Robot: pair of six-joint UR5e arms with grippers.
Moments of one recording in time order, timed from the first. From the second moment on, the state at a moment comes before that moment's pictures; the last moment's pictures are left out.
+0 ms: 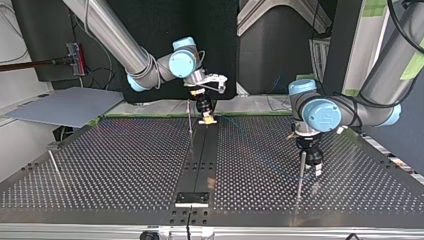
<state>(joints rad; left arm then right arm) -0.02 -1.88 -1.64 -2.74 -1.84 -1.90 2.33 -0.83 1.42 -0.49 1.65 1.61</state>
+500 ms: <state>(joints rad) -0.02 -1.88 -1.64 -2.74 -1.85 -1.90 2.34 -0.73 1.42 -0.54 1.65 1.62</state>
